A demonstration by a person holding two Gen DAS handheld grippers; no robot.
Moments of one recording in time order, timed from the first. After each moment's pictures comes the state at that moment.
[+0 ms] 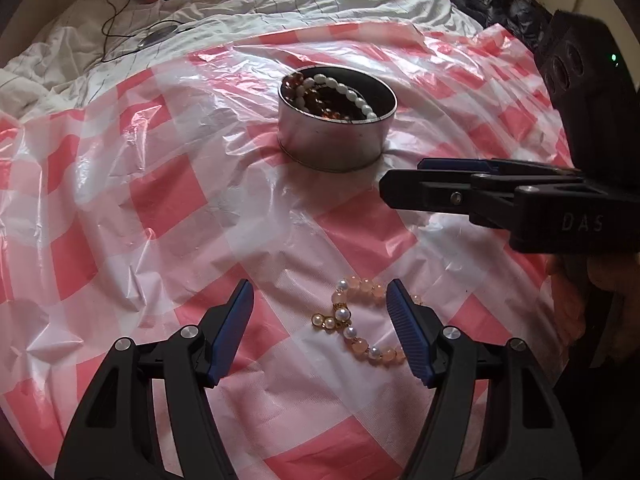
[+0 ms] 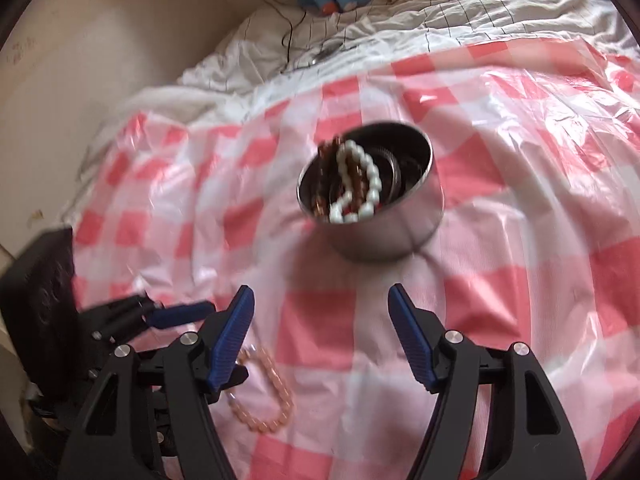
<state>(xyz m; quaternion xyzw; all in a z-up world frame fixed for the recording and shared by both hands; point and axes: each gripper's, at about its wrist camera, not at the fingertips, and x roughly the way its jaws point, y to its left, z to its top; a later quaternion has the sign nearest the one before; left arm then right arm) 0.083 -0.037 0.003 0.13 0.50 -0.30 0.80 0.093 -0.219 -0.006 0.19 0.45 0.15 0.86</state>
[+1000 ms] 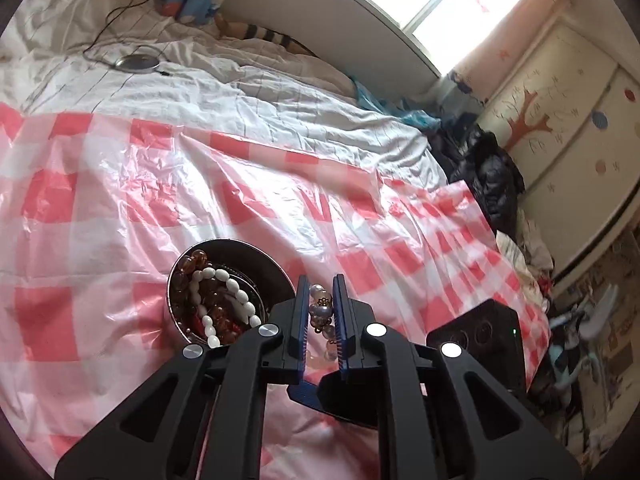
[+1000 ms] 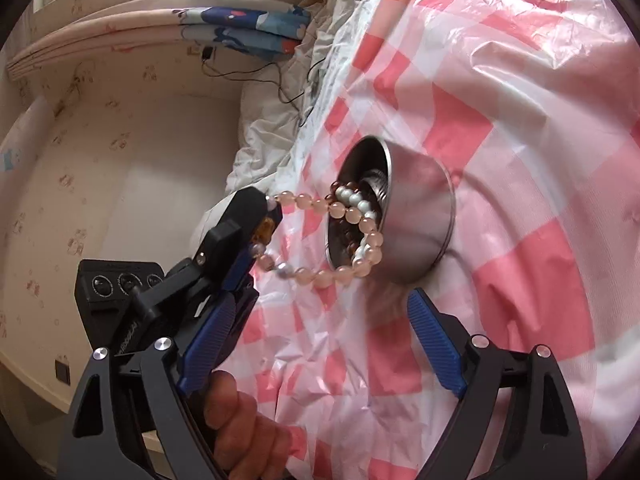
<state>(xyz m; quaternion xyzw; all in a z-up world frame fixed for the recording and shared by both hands) 0.167 -0.095 0.047 -0.17 0.41 -0.35 0.82 0.107 -0.298 -0.036 0.53 0.38 0.22 0.72</state>
